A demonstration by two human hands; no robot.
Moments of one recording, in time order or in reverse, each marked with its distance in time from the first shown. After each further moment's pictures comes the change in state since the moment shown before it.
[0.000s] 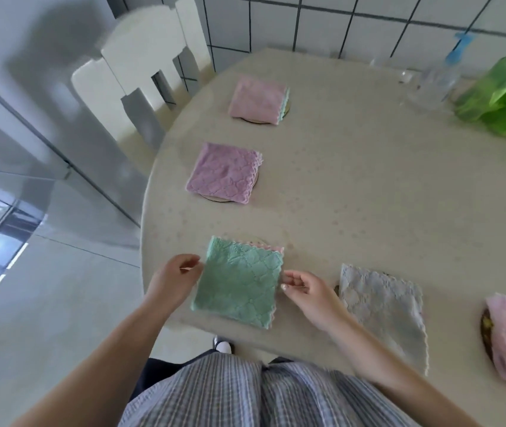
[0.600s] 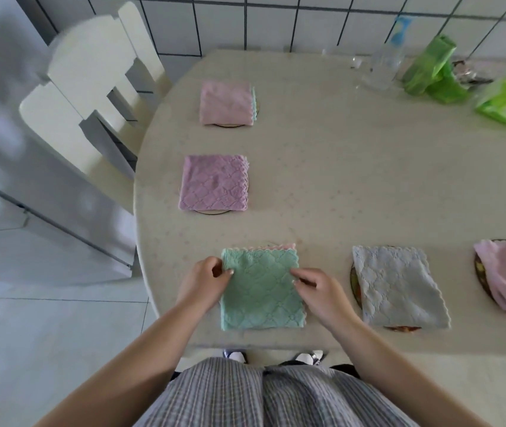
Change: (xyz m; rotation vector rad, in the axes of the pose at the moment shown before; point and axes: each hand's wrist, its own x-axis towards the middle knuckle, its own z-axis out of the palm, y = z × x) left_hand 0.062 -0.005 0.006 0.112 -0.287 0.219; right_hand -0.006 -0.032 0.054 0.042 0.346 0.110
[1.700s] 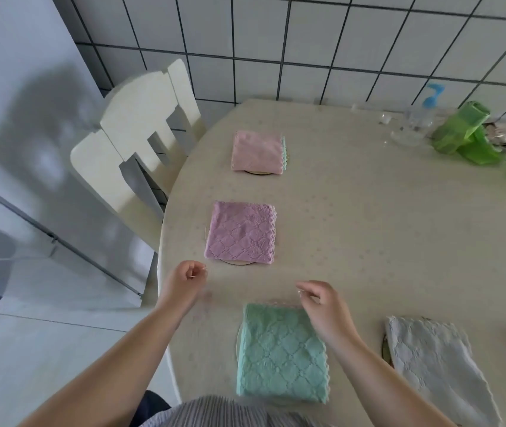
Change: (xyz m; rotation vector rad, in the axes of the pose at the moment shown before) left_hand 0.051 -0.002 -0.083 -0.360 0.222 -0.133; right_hand 0.066 -0.053 0.012 -0.063 0.070 -0.117
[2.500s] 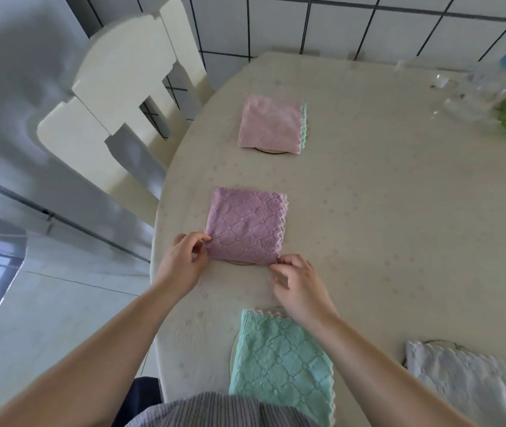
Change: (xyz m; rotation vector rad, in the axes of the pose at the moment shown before) left_hand 0.056 0.012 0.007 0.376 0.006 0.292; right_hand 0.074 -0.027 0.031 -0.308 -0.186 -0.253
